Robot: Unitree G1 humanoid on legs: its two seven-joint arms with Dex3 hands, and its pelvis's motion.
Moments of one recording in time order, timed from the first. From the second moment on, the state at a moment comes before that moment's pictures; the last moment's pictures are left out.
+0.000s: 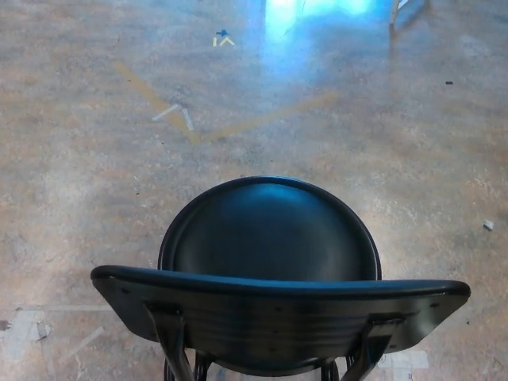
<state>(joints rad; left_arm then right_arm) -0.08 0.25 0.48 1.19 -0.12 -0.17 -0.12 0.12 -0.19 -0.30 0.96 -0.06 -0.35 -0.01</state>
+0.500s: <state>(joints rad) -0.12 0.25 0.57 1.27 -0.19 -0.28 -0.19 0.13 -0.19 -0.29 0.87 -0.03 -0.59 -0.03</state>
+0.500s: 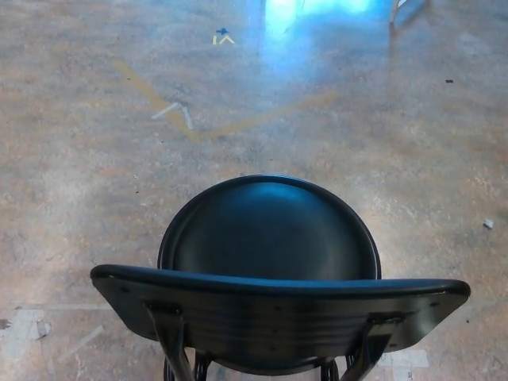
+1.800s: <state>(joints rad) -0.15 0.26 0.56 1.30 -0.22 -0.31 -0.21 0.36 -0.46 0.15 -0.16 -0.31 -0.33 0.20</state>
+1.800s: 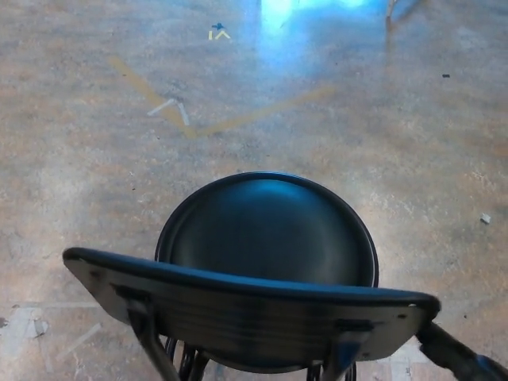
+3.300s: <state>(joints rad) -0.13 0.25 0.55 1.30 -0.22 -0.32 -0.21 0.05 -0.31 0.39 -0.06 -0.50 -0.07 0.21</state>
